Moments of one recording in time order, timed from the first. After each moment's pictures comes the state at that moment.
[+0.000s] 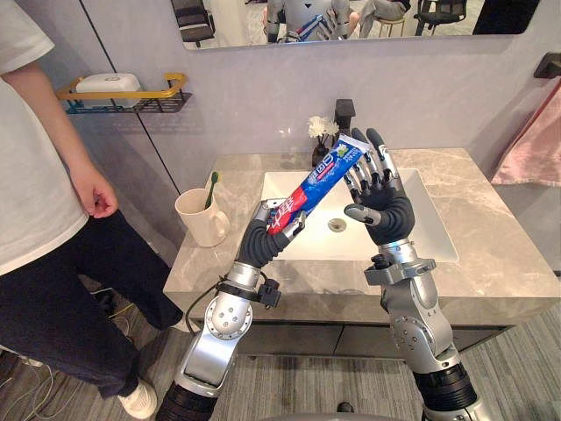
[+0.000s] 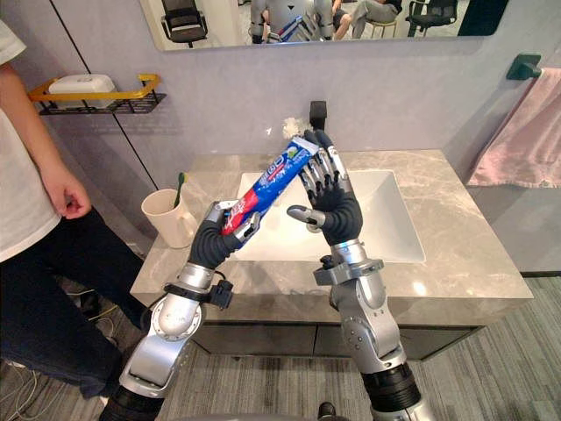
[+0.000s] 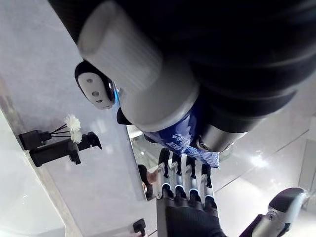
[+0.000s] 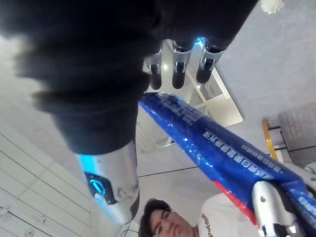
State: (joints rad) left arm -0.02 0.14 -0.35 -0.32 0.16 -0.14 0.11; right arm -0.14 -0.14 0.21 -0.25 0.62 -0.21 0.10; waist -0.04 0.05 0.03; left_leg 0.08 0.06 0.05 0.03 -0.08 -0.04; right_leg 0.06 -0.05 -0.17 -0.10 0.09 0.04
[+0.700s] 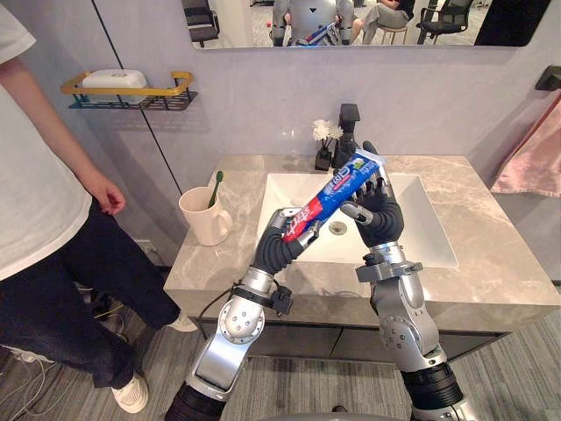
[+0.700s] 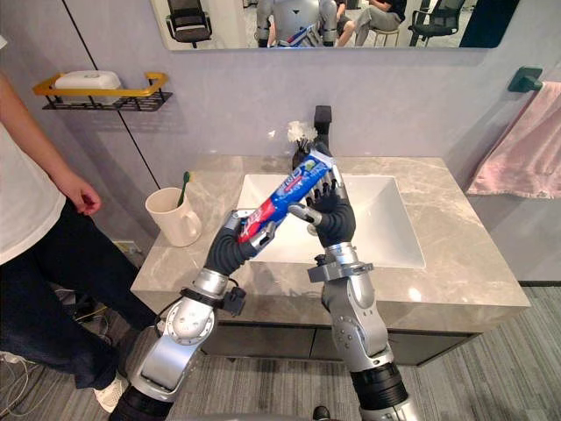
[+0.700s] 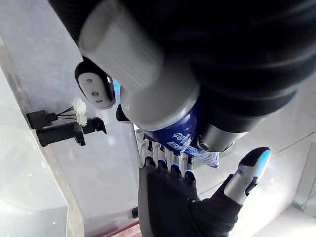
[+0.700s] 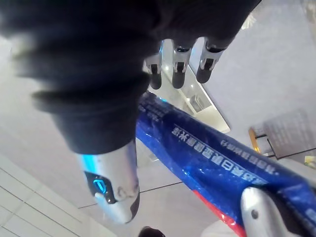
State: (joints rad) left arm -0.03 0.12 -0.46 -0.25 0.16 -0.14 0.11; right arm -0.14 -0.08 0.21 -0.20 0.65 -0.21 0.06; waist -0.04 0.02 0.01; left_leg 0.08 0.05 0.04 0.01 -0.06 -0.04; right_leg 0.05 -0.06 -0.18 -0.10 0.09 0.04
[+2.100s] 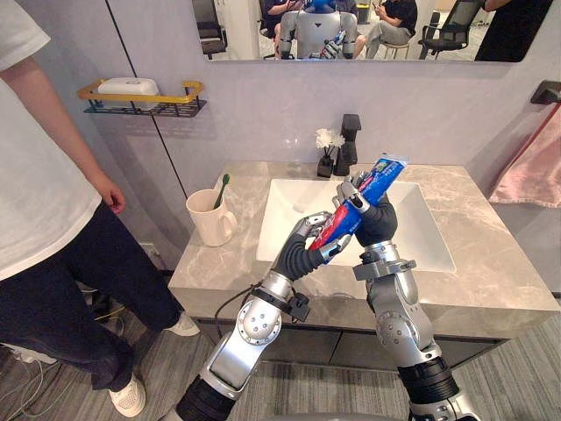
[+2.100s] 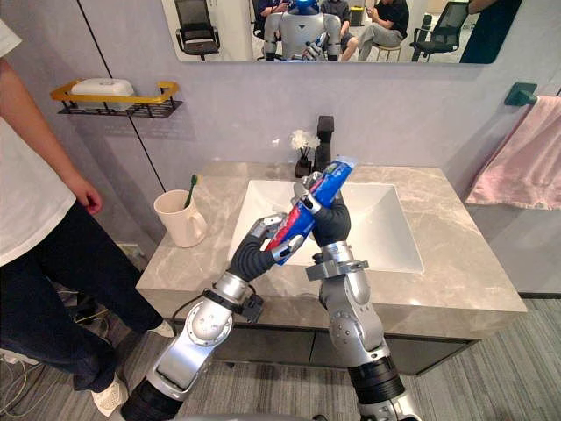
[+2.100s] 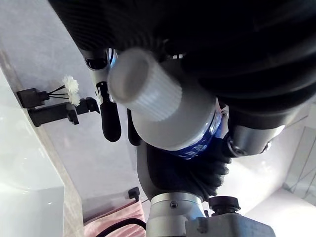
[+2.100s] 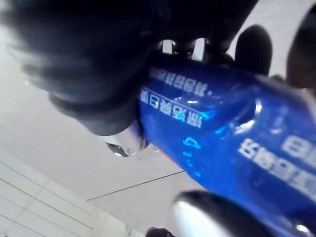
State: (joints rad) left arm -0.07 0.12 -0.44 -0.31 0.19 -0.14 0.11; right arm -0.17 -0.08 0.19 -0.22 0.68 -0.22 0.10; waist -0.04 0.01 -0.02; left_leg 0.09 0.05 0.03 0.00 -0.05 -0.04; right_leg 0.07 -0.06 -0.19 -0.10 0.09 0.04
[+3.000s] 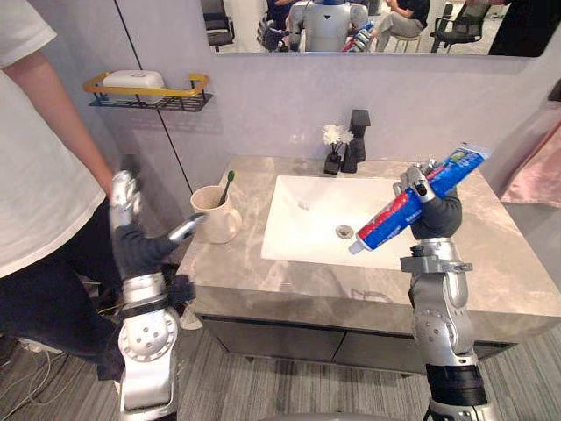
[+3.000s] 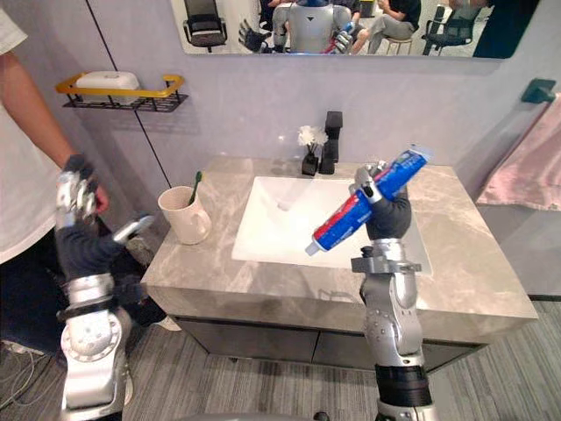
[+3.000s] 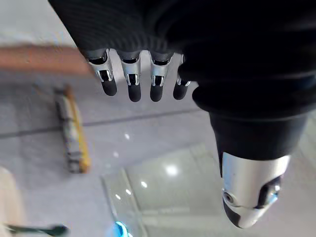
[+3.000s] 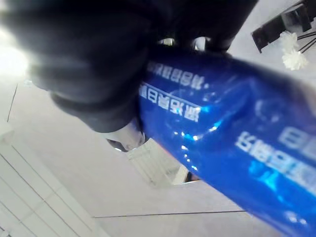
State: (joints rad) left arm 0.28 0.00 0.29 -0.22 0.05 -0.20 0.23; right arm -0.09 -0.08 -0.11 -0.26 0.64 -0.21 0.10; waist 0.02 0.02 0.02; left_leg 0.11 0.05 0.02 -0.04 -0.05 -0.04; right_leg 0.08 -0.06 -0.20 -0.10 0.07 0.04
